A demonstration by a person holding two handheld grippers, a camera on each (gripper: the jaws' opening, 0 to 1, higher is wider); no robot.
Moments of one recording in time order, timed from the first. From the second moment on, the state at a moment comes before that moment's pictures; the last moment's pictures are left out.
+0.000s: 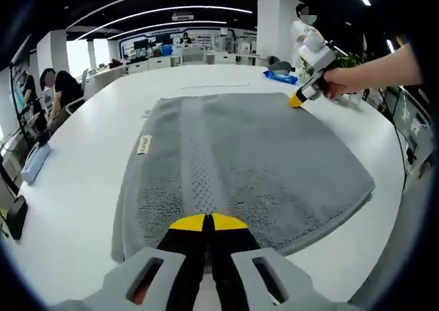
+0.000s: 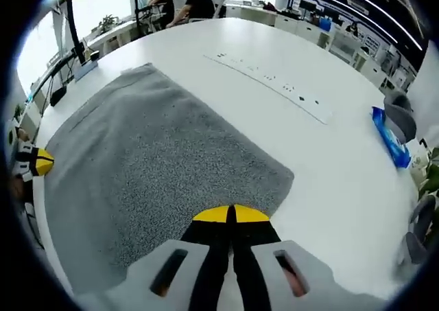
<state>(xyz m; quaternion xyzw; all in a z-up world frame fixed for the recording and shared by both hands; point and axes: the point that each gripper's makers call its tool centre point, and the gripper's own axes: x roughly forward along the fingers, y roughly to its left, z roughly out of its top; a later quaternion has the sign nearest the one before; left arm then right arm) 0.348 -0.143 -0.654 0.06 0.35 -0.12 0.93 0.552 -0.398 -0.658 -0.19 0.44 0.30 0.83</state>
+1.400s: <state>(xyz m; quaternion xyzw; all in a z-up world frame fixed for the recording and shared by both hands) 0.354 -0.212 -0.658 0.12 0.43 -0.20 0.87 0.526 -0.497 -0.662 -0.22 0.49 0.23 0.82</state>
